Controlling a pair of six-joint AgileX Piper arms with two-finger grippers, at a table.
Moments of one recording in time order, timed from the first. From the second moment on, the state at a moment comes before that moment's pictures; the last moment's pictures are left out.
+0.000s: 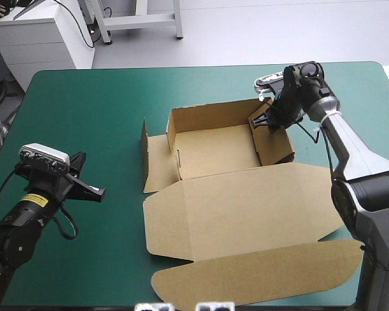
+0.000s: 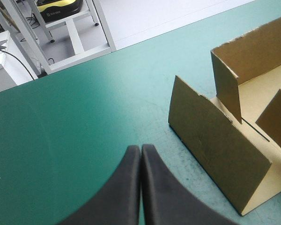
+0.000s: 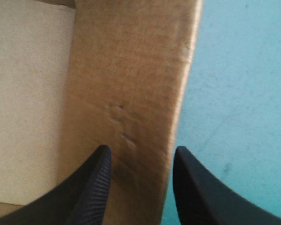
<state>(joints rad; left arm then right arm) -0.13 0.77 -0.64 -0.27 0.28 0.51 0.23 2.02 -1.93 -0.02 1.24 -0.11</state>
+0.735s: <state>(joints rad) -0.13 0.77 -0.64 -0.27 0.28 0.51 0.23 2.04 -1.93 -0.02 1.23 -0.07</state>
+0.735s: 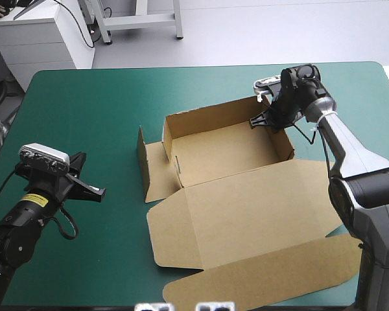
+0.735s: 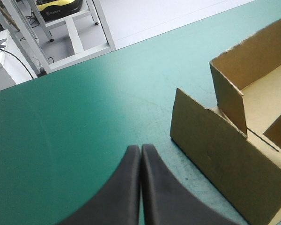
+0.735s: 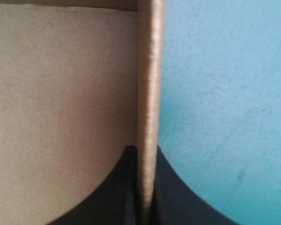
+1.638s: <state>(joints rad) -0.13 0.90 -0.64 -0.29 0.22 0.47 0.04 1.59 -1.99 0.02 1.25 -0.01</state>
